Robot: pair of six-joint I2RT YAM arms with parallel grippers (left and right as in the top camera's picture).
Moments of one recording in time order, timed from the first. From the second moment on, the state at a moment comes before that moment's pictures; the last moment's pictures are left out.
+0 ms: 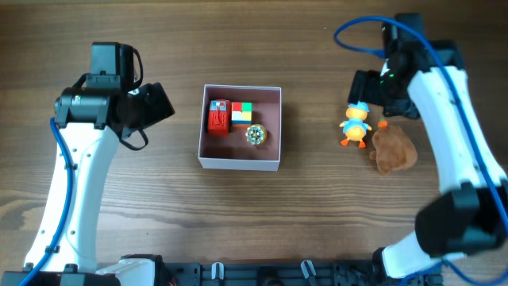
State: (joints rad) left arm -0.04 1.43 1.36 -1.09 0.00 -0.49; right arm 0.07 1.77 1.57 -1.23 0.10 0.33
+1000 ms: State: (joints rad) left arm -0.04 1.43 1.36 -1.11 0.00 -0.49; right arm 0.07 2.06 1.42 -1.01 -0.02 0.21
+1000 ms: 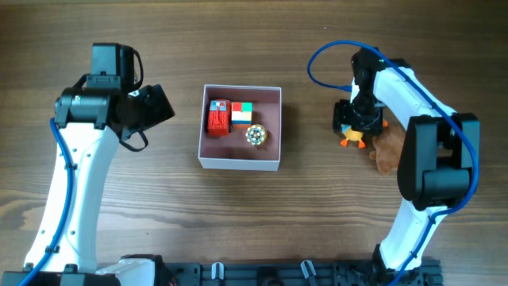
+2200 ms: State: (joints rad) left arm -0.04 1.43 1.36 -1.11 0.00 -0.49; right arm 0.67 1.84 1.58 -0.87 0.06 0.69
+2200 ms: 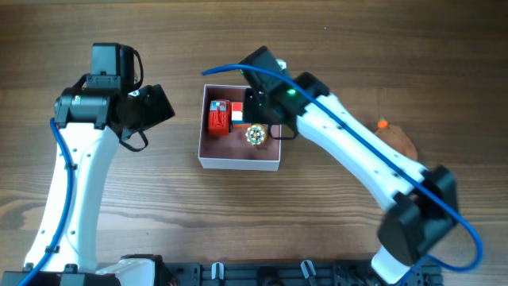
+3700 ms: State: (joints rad) left arm -0.04 1.43 1.36 -1.12 0.00 -0.49; right arm 0.40 1.62 1.85 -1.37 0.15 0.43
